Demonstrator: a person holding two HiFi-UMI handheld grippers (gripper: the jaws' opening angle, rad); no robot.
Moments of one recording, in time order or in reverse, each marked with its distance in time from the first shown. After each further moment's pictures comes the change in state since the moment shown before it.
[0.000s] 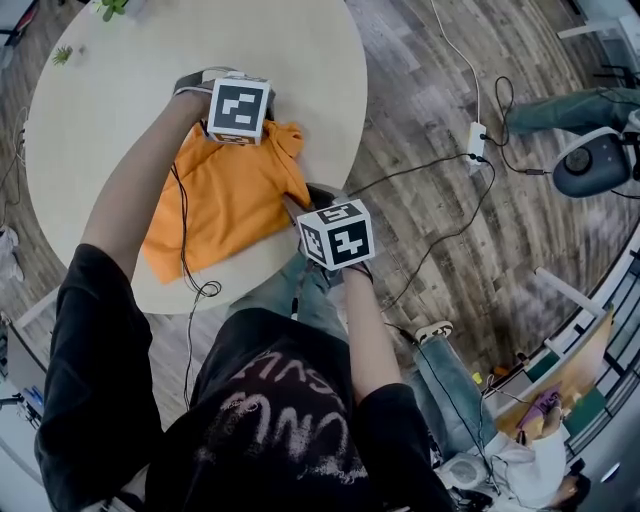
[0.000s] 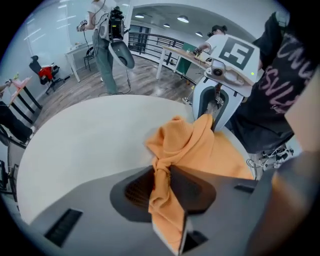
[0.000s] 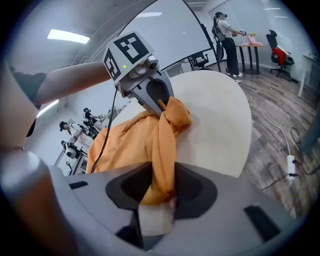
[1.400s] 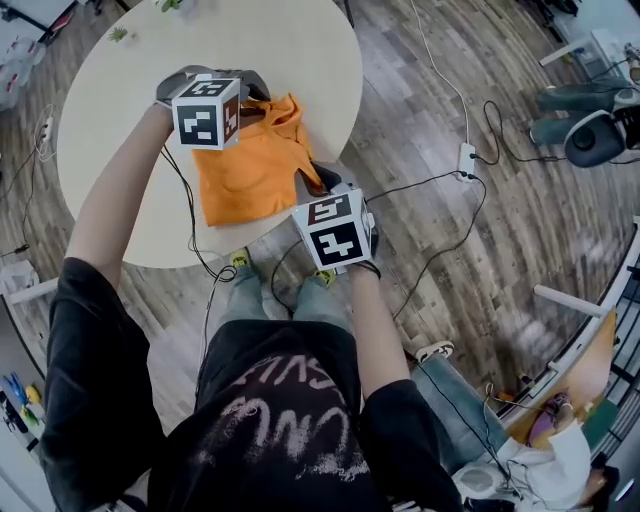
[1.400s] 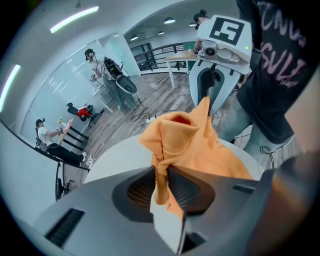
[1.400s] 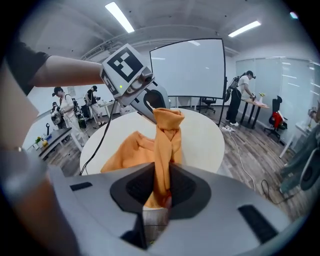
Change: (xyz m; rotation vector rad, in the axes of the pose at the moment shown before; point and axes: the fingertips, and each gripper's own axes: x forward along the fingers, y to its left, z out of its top) left arm -0.114 -0.101 0.034 0.102 -0.095 0.521; right arm -0.115 0.079 0.005 -0.373 -0.215 -0.223
